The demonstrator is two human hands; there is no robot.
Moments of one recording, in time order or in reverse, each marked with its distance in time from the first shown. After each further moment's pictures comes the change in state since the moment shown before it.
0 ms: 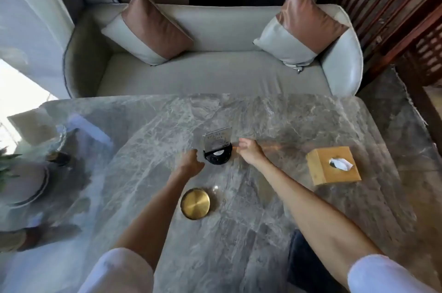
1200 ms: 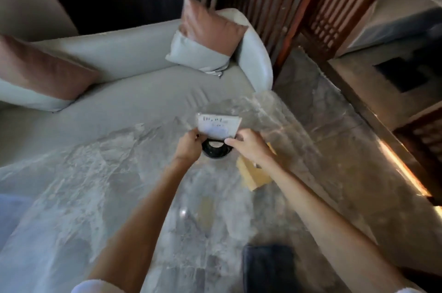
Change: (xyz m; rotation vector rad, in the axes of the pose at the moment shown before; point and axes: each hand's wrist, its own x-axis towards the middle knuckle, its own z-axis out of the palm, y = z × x) left_hand 0.016 0.269 0.086 -0.136 0.008 0.460; right_hand -0.024 0.067 -0.236 -0.129 0.311 -0.189
